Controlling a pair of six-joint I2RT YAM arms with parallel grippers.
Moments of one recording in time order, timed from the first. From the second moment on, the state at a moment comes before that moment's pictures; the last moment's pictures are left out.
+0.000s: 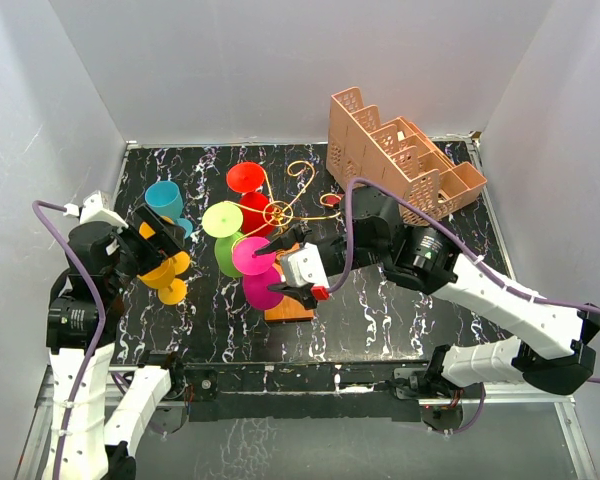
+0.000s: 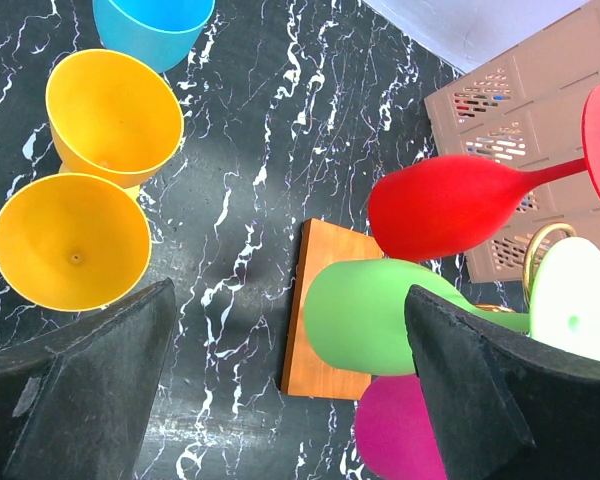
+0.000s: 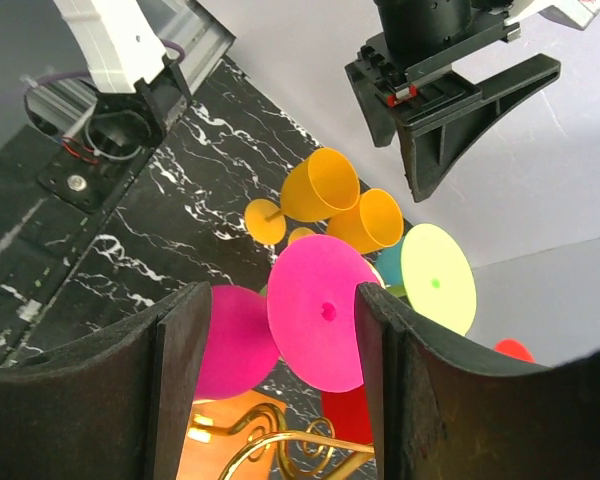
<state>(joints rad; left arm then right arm) -0.05 0.69 1.16 -0.93 0.00 -0.58 1.06 1.23 1.46 -0.51 -0.65 -0.85</state>
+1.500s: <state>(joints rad) -0.10 0.71 1.35 -0.97 -0.06 -0.58 1.15 1.26 1.39 -0.44 -0.41 -0.99</state>
